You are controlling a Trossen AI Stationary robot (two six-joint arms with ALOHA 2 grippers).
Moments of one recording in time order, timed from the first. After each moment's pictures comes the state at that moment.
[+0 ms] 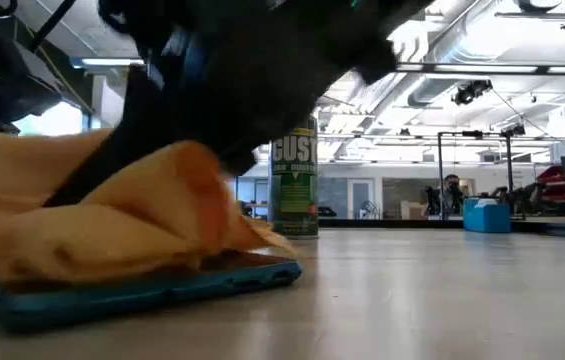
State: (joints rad) left arm -0.75 1.60 0.33 0.44 -0.54 -0.58; right arm 0.40 2.35 1.59 0.02 -0.06 -0.04
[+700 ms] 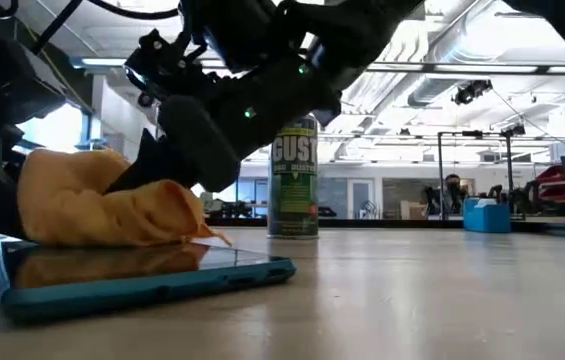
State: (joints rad) left arm -0.75 1.60 0.32 0.42 -0.56 -0.62; right arm 0.20 2.36 1.59 0.09 -0.13 -0.21
